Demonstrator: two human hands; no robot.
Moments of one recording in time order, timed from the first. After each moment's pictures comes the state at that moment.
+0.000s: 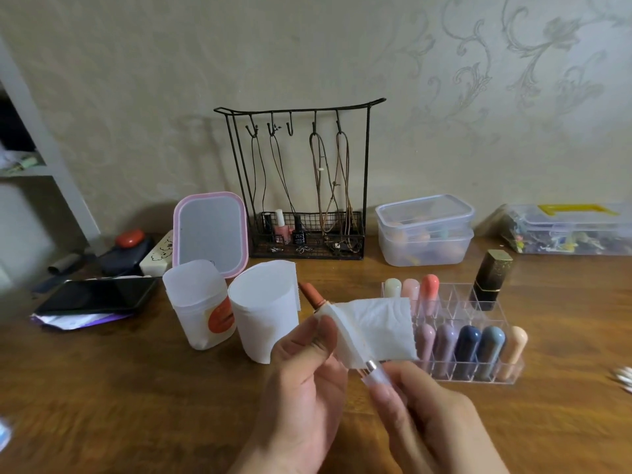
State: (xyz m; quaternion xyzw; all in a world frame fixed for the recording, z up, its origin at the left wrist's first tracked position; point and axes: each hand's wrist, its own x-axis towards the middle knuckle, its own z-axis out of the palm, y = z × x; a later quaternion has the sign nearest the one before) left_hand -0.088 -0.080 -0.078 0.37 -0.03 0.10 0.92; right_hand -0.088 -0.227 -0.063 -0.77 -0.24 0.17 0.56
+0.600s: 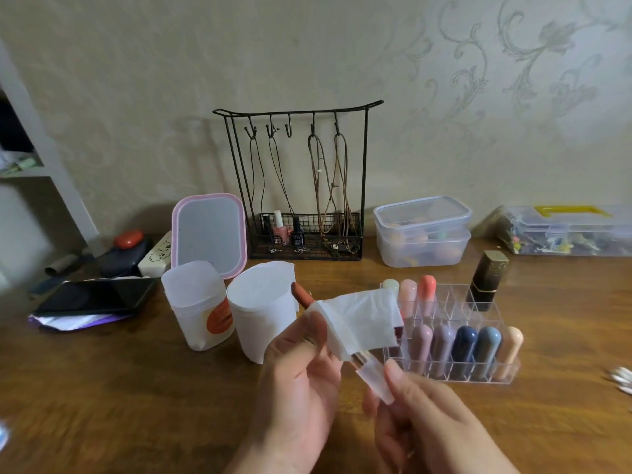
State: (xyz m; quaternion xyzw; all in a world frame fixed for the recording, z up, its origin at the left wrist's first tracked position) left_hand -0.091 -0.081 -0.066 0.32 -0.03 0.13 0.94; right_hand -0.073 -0.222 -0.089 -0.66 -0.20 0.27 0.68
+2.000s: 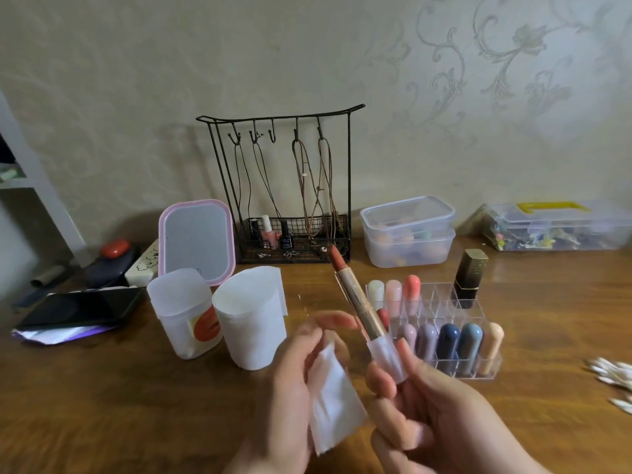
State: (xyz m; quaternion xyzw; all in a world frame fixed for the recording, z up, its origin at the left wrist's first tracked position) left_hand -0.088 -0.077 -0.083 0.51 0.10 0.06 0.85; right_hand -0.060 -0.225 -0.084 -0.24 -0.06 0.45 0.86
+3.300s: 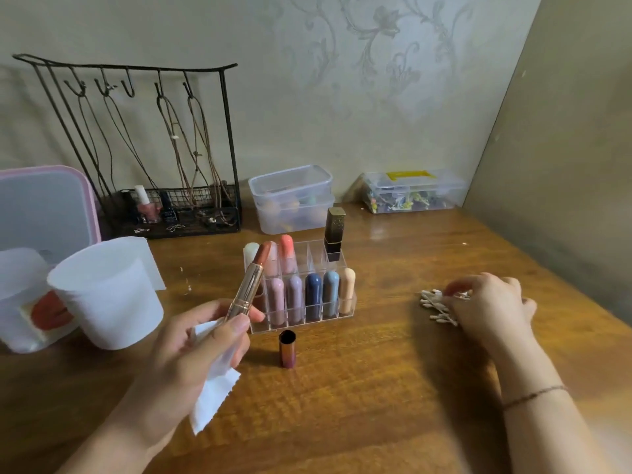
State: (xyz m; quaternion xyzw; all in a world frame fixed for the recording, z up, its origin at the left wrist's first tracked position) left_hand -0.097 -0.100 -0.088 0.75 -0.03 0.06 0.65; right_hand 0.007 -0.429 -0.097 -0.97 0.19 -0.09 0.15
